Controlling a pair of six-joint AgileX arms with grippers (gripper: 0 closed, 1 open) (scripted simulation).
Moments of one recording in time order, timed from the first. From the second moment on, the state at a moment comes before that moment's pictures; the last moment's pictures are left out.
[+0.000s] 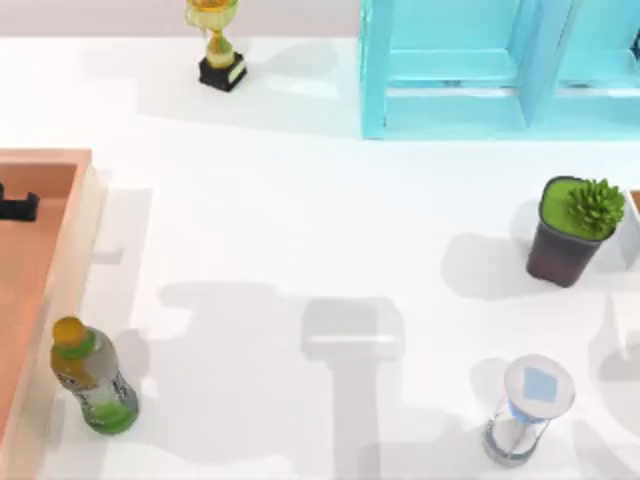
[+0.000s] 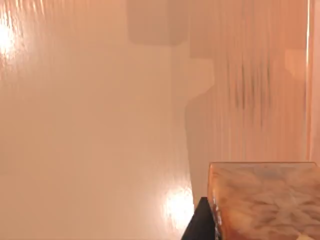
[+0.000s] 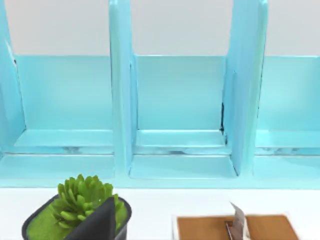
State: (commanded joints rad) left arm 0.05 1.55 1.19 -1.00 -0.03 0.14; right arm 0.00 0.00 0.00 0.00 0.00 0.00
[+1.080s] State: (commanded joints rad) left arm -0.22 1.59 1.40 -1.38 0.00 -0.21; right arm 0.00 0.00 0.00 0.00 0.00 0.00
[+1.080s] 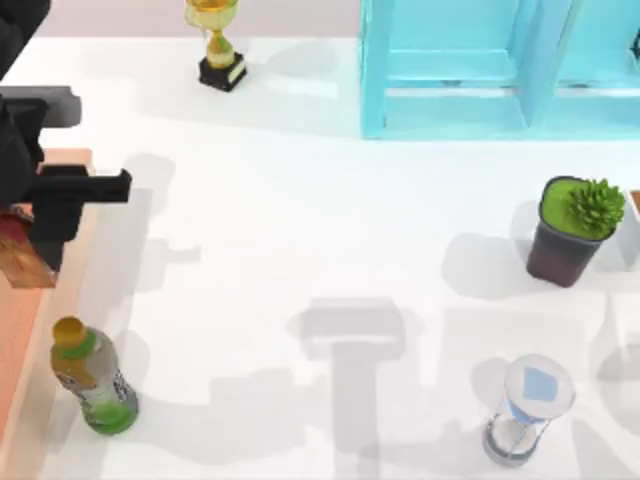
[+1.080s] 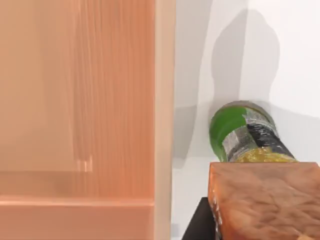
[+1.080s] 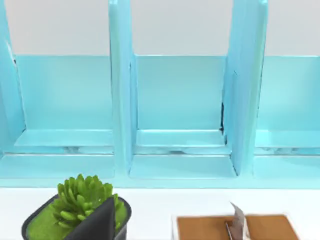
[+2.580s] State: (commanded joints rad) left arm -0.62 2.24 1.71 -1.03 0.00 -0.59; right arm 0.00 0.00 0.00 0.00 0.00 0.00
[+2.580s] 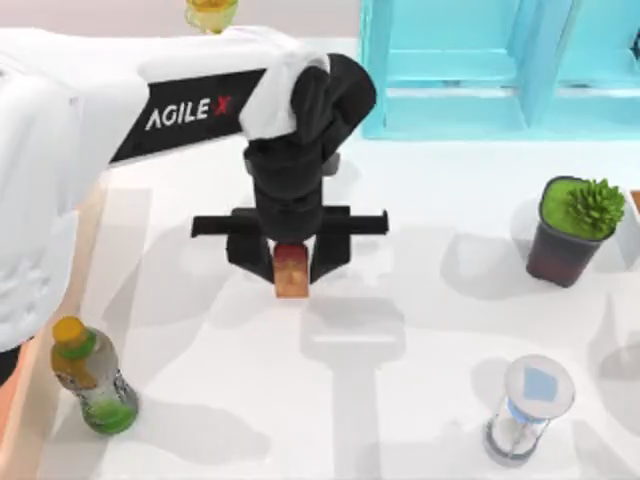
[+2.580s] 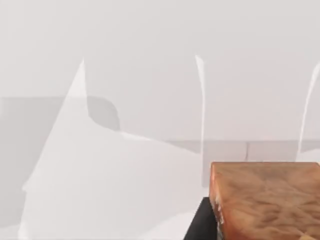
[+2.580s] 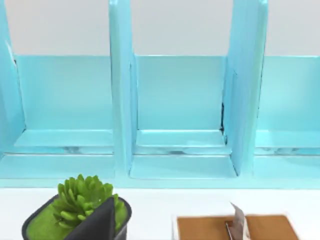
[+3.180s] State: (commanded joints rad) left arm -0.62 2.25 1.69 -1.01 0.00 -0.59; right arm 0.00 0.00 0.00 0.00 0.00 0.00
